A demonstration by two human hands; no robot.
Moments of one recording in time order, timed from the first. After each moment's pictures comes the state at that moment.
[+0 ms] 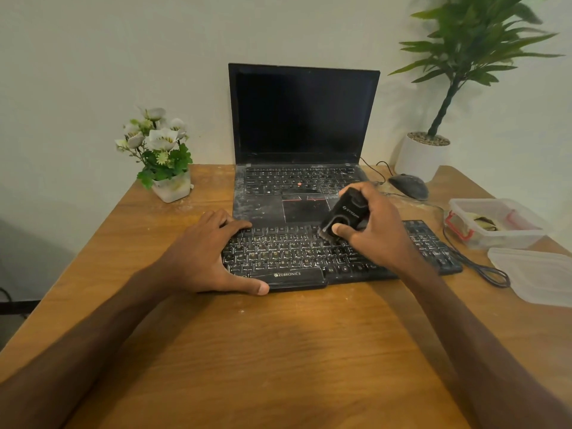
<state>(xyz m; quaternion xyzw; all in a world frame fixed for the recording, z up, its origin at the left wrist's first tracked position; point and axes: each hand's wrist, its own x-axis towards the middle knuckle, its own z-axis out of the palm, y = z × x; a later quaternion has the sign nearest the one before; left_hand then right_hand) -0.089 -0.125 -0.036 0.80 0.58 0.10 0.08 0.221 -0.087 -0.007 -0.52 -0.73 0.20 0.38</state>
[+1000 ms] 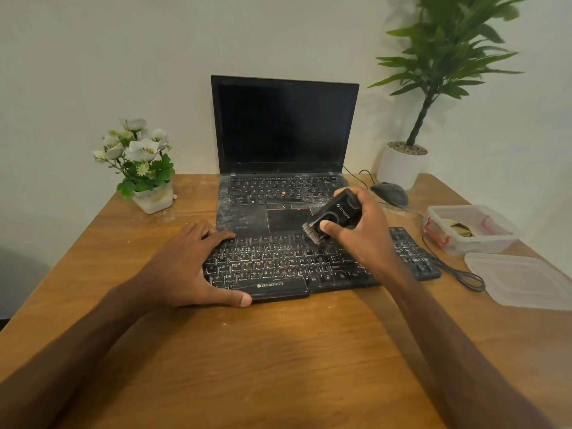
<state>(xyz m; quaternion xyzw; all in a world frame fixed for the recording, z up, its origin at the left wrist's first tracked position) -0.089 -0.127 -0.037 0.81 0.58 0.11 0.08 0.222 -0.086 -0.004 -0.55 -0.65 0.26 0.47</state>
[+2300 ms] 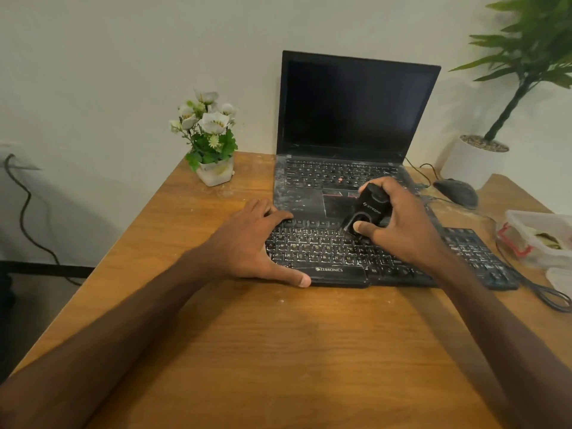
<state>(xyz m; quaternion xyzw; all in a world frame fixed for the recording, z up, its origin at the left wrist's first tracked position) -0.088 -0.126 -0.044 0.80 0.58 0.11 0.08 0.189 -0.078 -0.001 -0.50 -0.78 0.20 0.31</state>
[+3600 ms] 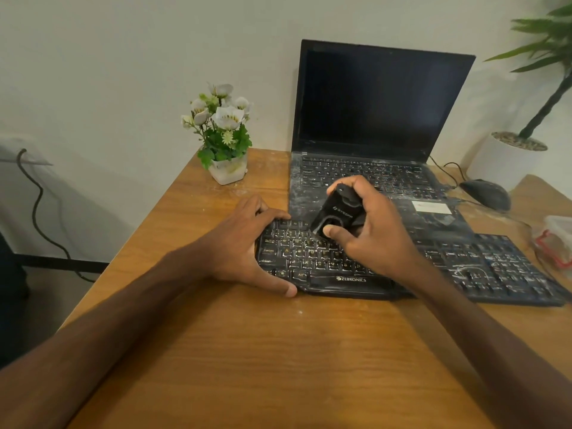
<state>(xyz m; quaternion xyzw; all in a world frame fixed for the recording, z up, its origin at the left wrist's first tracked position) -0.130 -0.125 -0.048 0.80 0.55 0.16 0.16 0.126 -0.084 -0.016 -0.39 -0.81 0.26 0.36</state>
